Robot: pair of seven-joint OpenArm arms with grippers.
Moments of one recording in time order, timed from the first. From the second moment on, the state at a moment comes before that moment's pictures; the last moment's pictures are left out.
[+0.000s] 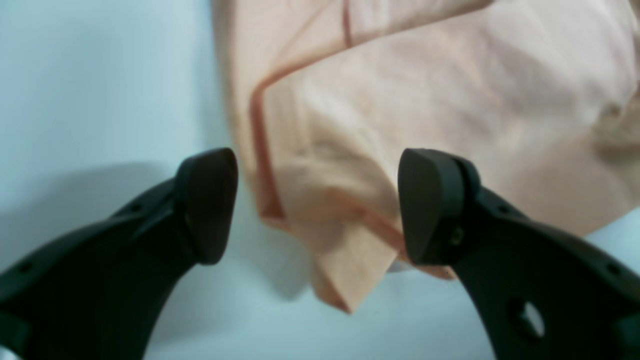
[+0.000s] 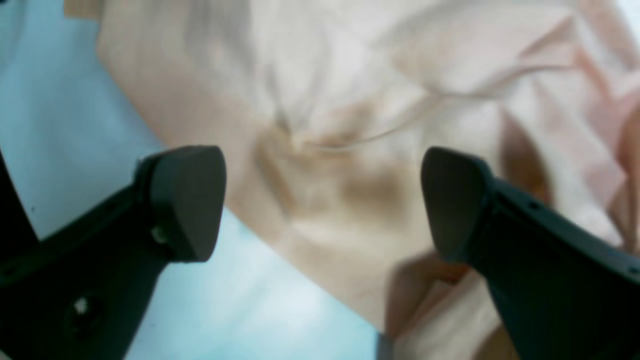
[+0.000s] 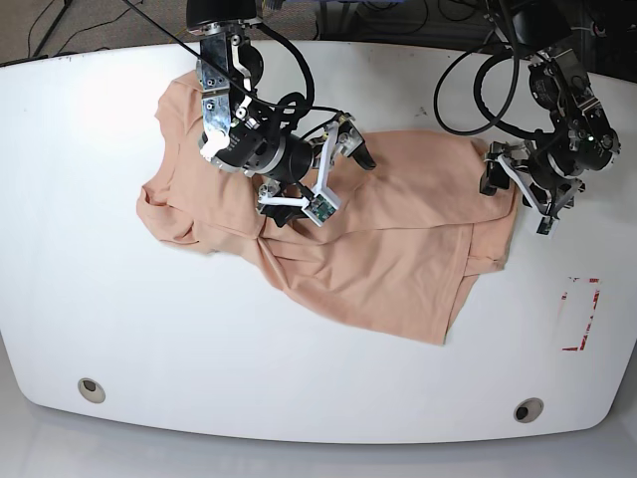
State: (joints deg) left arm 1.0 -7.2 -30.3 94.0 -19.5 -41.8 67.1; right arm -6.3 -5.1 -6.8 103.7 10.1 40.3 -56.5
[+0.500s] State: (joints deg) left arm -0.2 -6.0 -27.4 90.1 -19.6 -41.8 66.9; right arm -6.3 -4.9 -4.6 103.7 11.0 40.6 -56.4
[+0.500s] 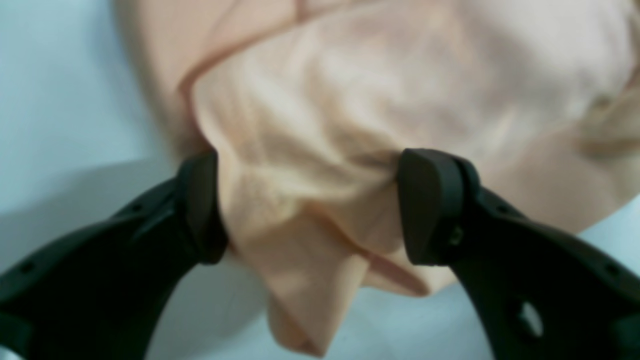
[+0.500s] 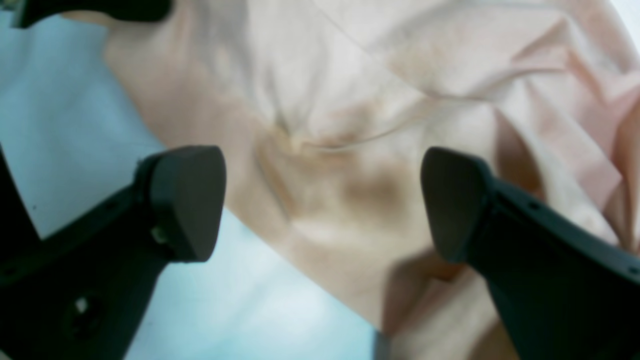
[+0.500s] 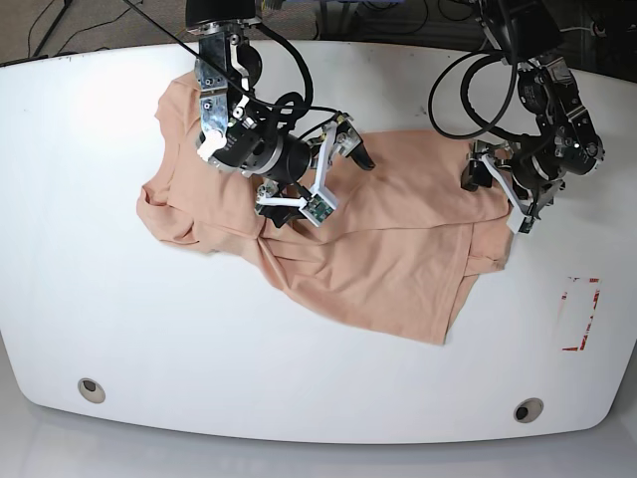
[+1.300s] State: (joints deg) left arm -0.2 -6.4 -24.6 90.4 -19.3 -41.8 67.1; right arm -6.0 -4.4 5.0 108.0 10.4 40.4 -59.5
